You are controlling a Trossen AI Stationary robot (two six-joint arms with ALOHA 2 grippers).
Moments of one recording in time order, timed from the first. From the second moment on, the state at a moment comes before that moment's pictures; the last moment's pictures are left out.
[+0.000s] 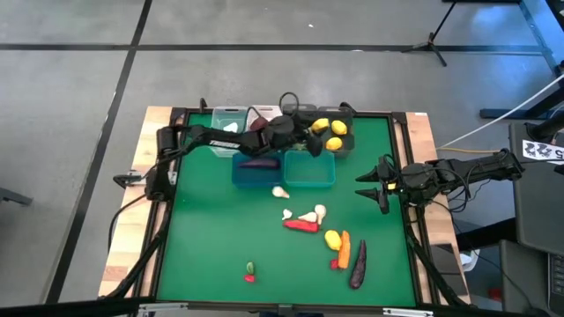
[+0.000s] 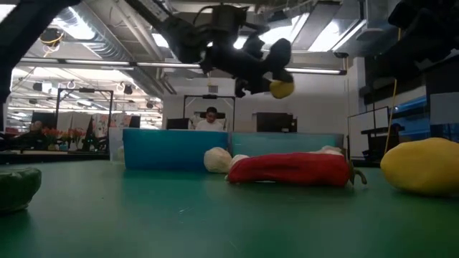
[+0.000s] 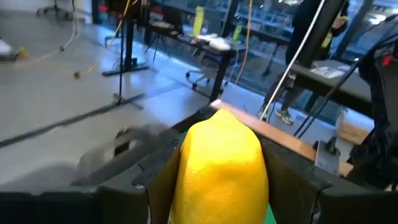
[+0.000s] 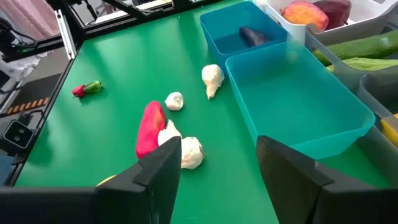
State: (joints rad) left arm 0.28 2.03 1.36 0.54 -0.27 -0.27; right arm 0.23 0.44 0.45 -0.47 0.23 0.36
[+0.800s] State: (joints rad) left arm 0.36 2.35 1.78 0.24 -0.30 -0.18; right arm 0.23 0.44 0.45 -0.47 0.23 0.34
